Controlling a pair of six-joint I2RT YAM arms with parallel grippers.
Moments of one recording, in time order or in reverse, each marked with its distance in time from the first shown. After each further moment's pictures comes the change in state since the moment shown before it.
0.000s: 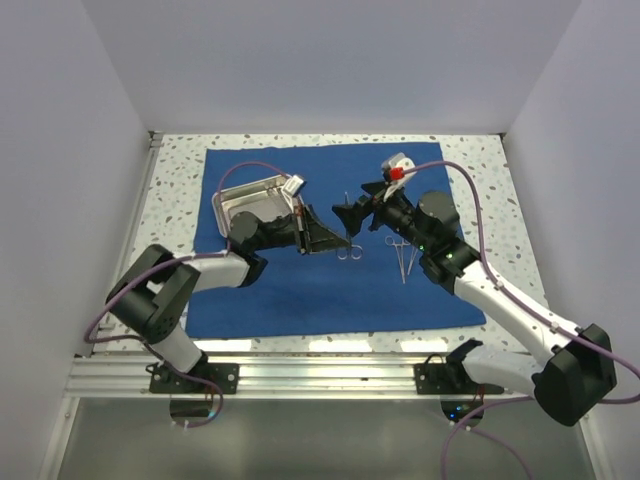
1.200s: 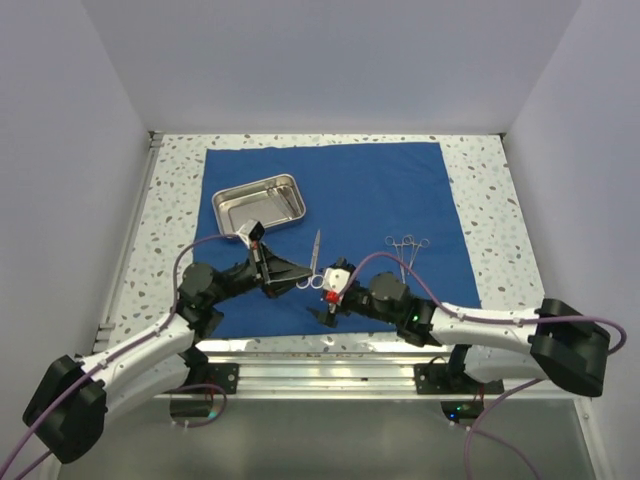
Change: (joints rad) left arm -0.042 -0.799 -0.414 -0.452 -0.293 -0.632; right arm 0.480 0.032 -0.401 0.235 0.116 -0.407
